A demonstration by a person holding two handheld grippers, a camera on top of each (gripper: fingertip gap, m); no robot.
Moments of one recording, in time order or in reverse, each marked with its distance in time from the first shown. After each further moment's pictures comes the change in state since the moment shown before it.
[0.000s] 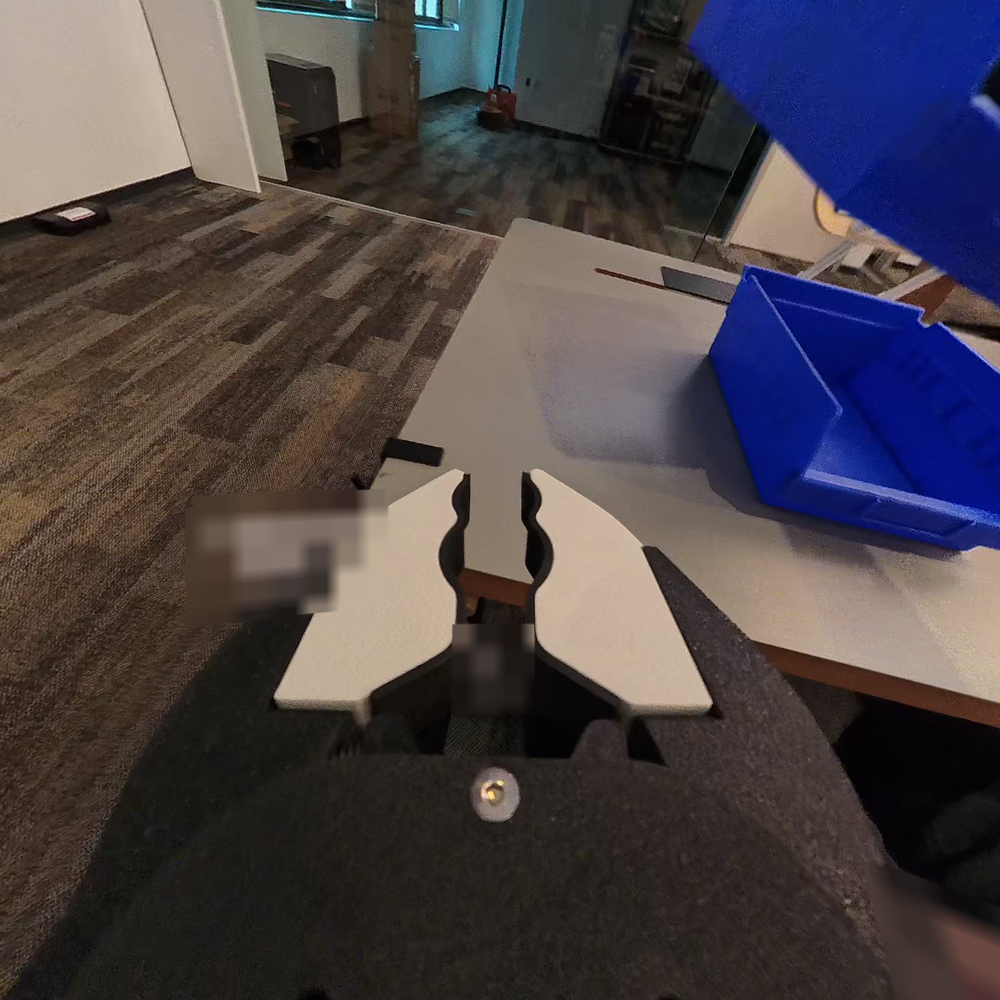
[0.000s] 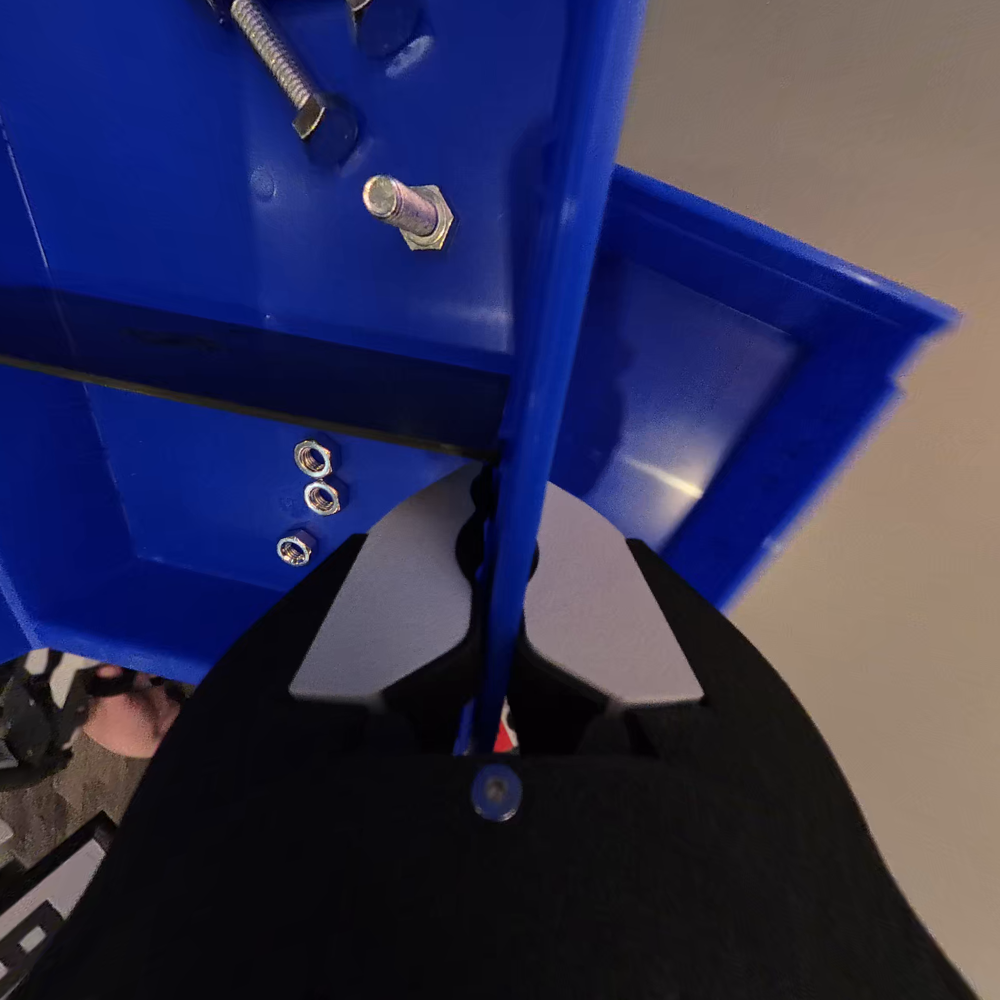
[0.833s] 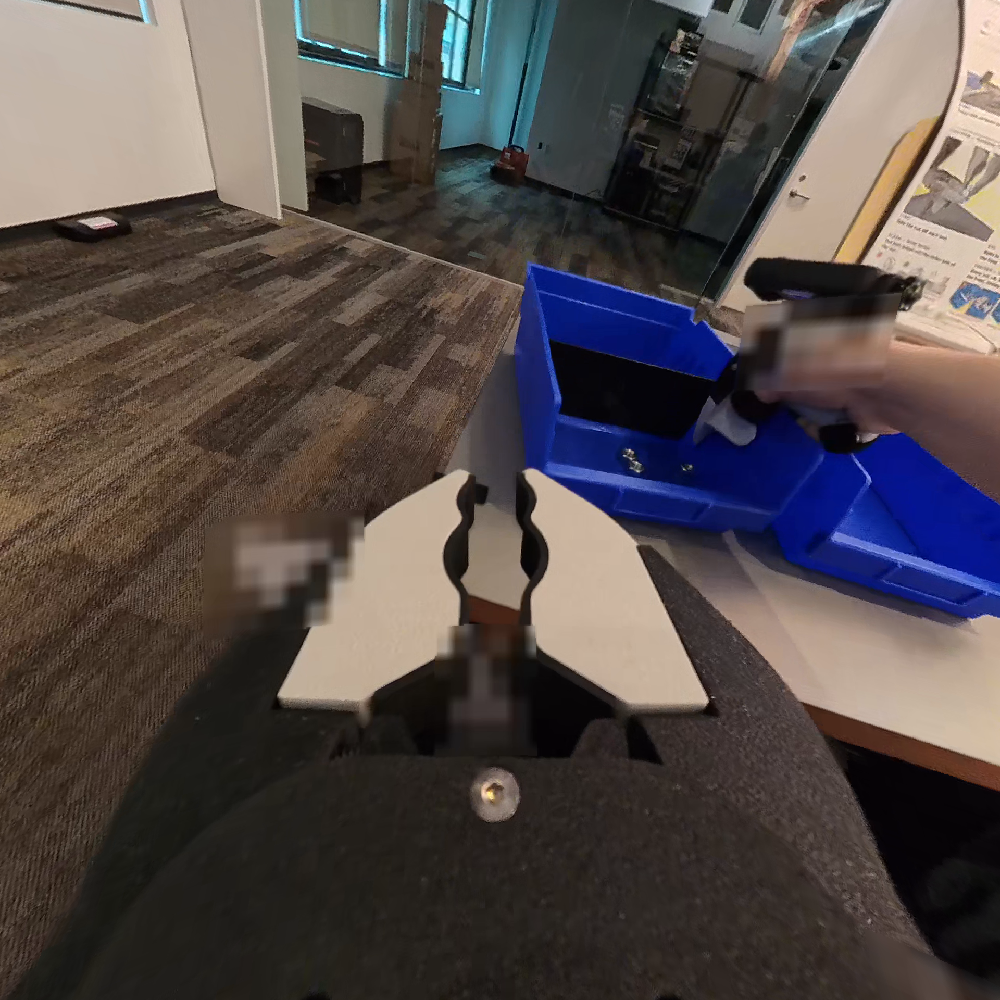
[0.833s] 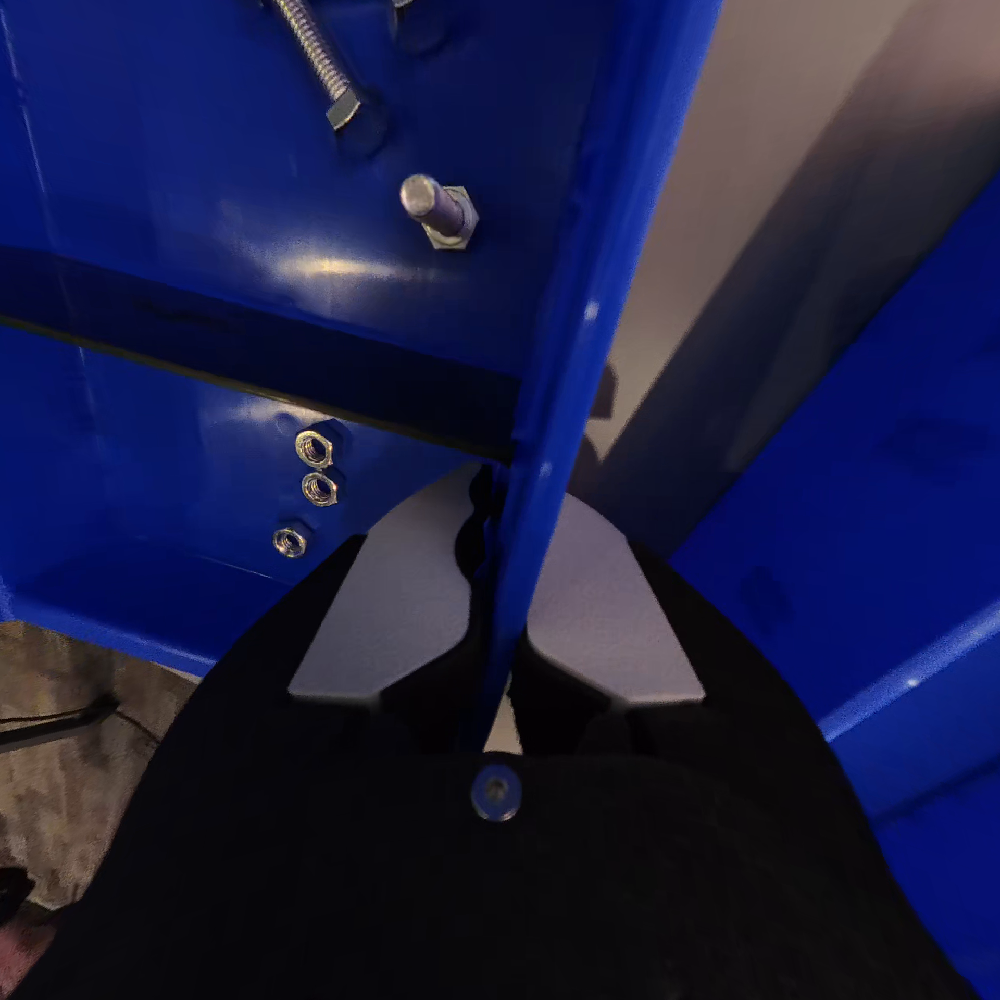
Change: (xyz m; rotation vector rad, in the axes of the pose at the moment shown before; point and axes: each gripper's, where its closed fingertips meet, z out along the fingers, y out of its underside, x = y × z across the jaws) left arm -0.042 -0.019 0.002 0.073 -0.006 -0.077; right arm -0.078 0.038 0.214 -0.173 0.159 -0.016
